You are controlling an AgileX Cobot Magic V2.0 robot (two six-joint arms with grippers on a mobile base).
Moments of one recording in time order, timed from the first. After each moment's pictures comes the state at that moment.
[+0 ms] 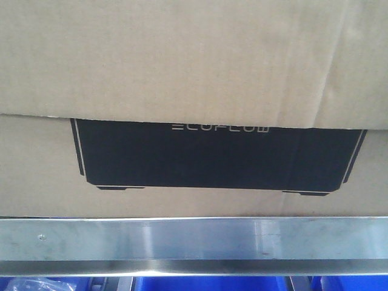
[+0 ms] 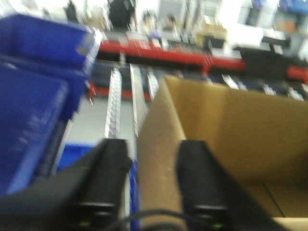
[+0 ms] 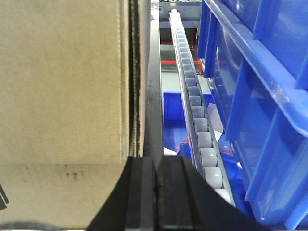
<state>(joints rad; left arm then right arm) -0.20 0.38 -0.72 -0.09 0.42 -0.06 -0.02 -0.01 0.03 0.09 0.11 -0.03</state>
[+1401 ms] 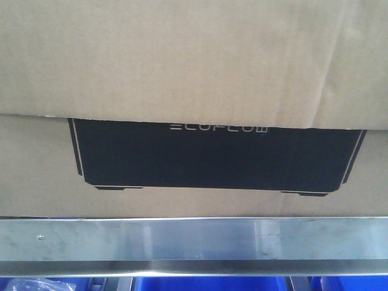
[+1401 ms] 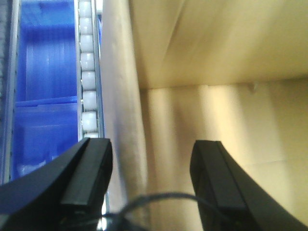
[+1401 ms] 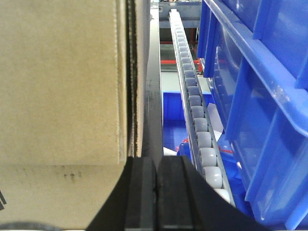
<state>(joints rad) -0.38 1.30 -1.33 0.13 0.77 -0.23 -0.02 -0.01 0.03 0.09 0.11 -0.03</state>
